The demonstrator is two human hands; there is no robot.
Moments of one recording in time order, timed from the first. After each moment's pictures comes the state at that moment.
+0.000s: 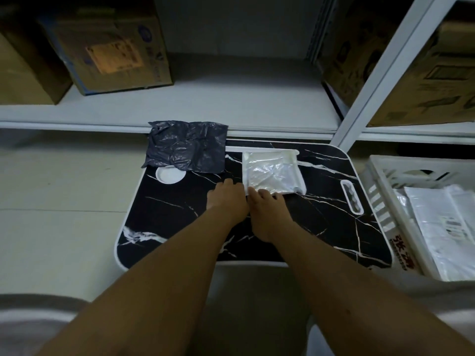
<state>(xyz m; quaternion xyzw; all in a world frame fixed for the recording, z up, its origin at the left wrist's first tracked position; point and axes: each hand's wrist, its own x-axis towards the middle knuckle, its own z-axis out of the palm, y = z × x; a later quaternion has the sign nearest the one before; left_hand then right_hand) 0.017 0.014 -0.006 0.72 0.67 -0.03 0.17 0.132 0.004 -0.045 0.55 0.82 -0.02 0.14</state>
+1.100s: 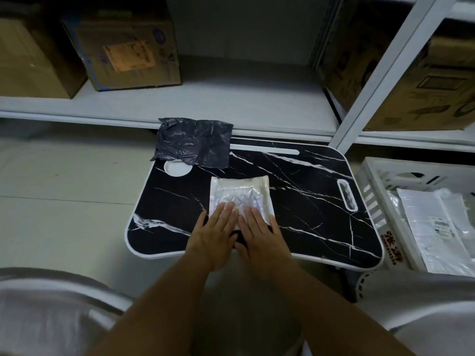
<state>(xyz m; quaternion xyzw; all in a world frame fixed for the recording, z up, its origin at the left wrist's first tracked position) -0.030 -0.079 -0.071 0.82 0.56 -0.10 0.04 0.129 -0.085 -0.089 0.56 0.83 -0.02 0.03</state>
